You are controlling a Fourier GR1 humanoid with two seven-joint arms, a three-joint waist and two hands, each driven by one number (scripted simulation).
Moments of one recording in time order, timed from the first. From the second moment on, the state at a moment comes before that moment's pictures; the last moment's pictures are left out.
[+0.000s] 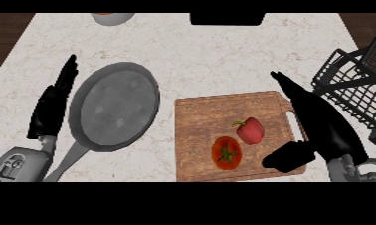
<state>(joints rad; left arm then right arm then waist) -0.18 0.48 -0.21 -1.41 0.09 0.32 0.03 -0.27 -0.51 0.41 -1.97 0.32 0.16 0.99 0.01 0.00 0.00</state>
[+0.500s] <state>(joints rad) -0.15 0.46 -0.15 -1.45 0.05 0.28 0.06 -0.21 -0.44 0.46 -1.95 0.45 0.21 0.99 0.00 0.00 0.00</state>
